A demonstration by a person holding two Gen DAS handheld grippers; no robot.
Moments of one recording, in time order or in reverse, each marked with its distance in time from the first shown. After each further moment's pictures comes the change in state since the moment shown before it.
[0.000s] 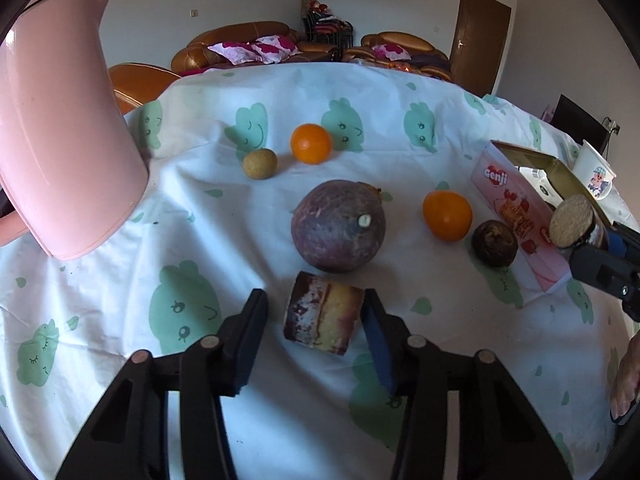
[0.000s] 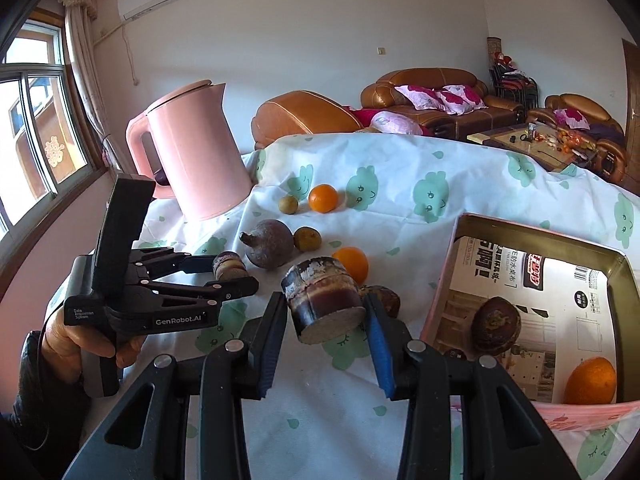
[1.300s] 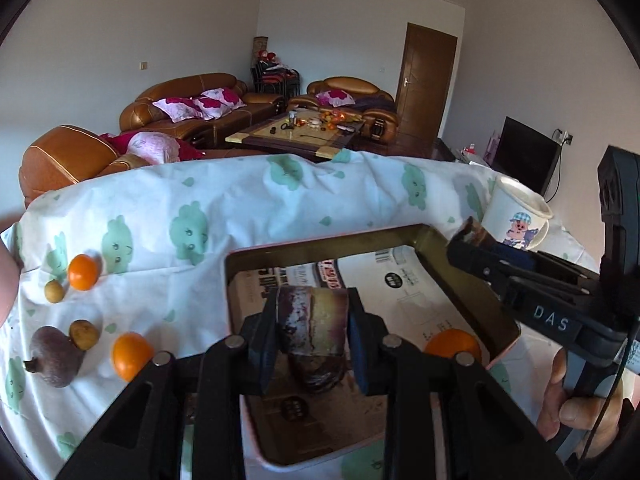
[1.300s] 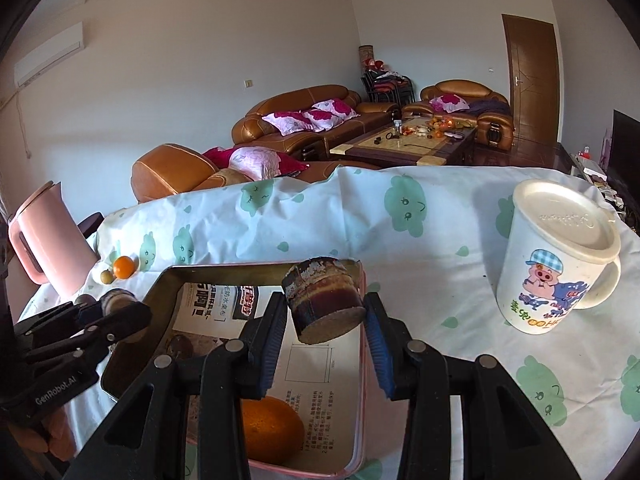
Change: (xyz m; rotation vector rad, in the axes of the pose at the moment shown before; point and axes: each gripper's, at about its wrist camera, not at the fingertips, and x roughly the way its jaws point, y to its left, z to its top) left arm 0.006 -0.216 0.062 0.081 -0.185 -0.144; right arm -0.072 -0.191 -0.005 0.233 -0.099 -0.363
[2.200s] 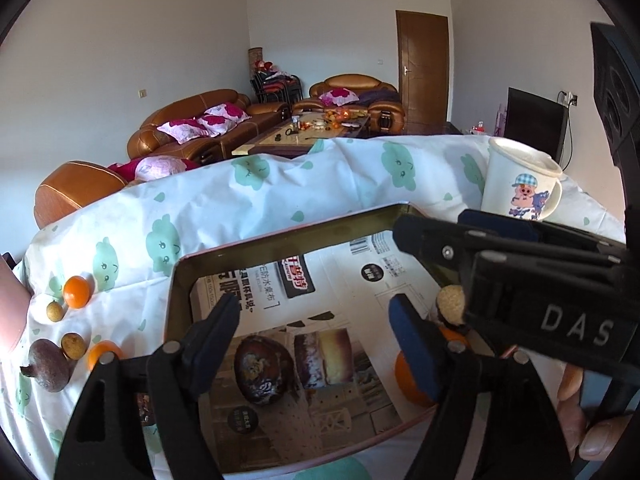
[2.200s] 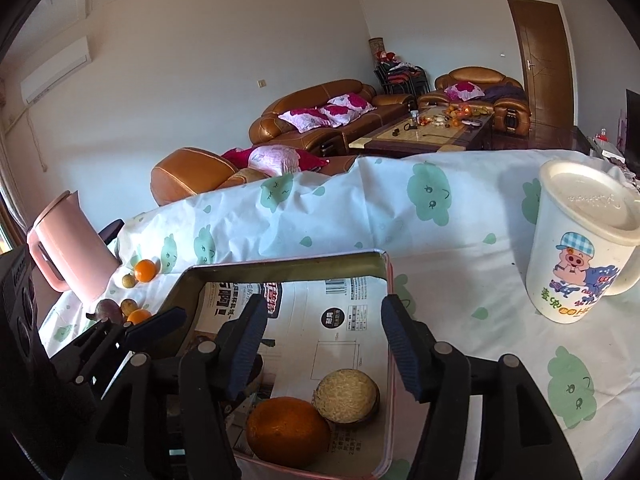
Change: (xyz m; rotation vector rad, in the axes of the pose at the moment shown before) left arm 0.015 -0.048 -0.013 0.123 -0.030 0.120; right arm 0.000 -0.002 -0.004 0.062 -0.014 0.092
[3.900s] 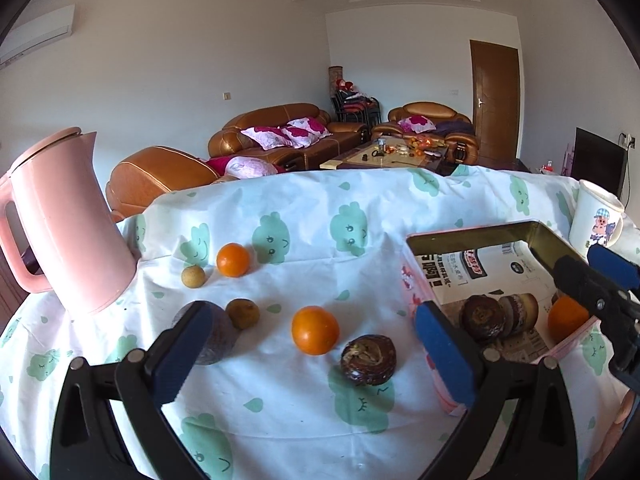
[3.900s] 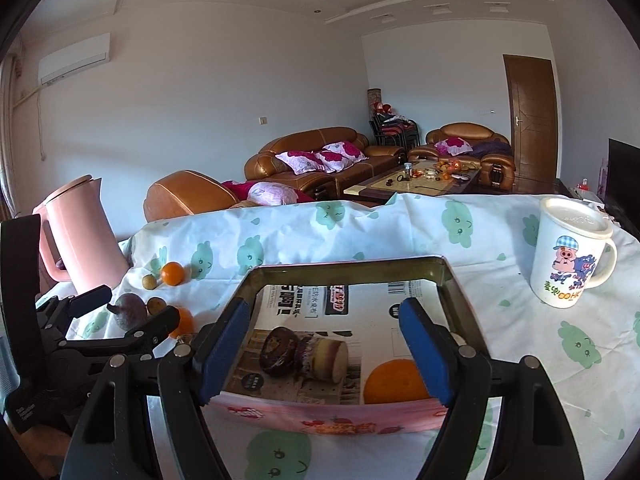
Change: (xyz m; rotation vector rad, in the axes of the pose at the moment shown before) left arm -0.054 0.131 -0.042 -0.143 -0.079 0.236; right arm -0.030 0.094 -0.042 -0.101 -0.163 -0.086
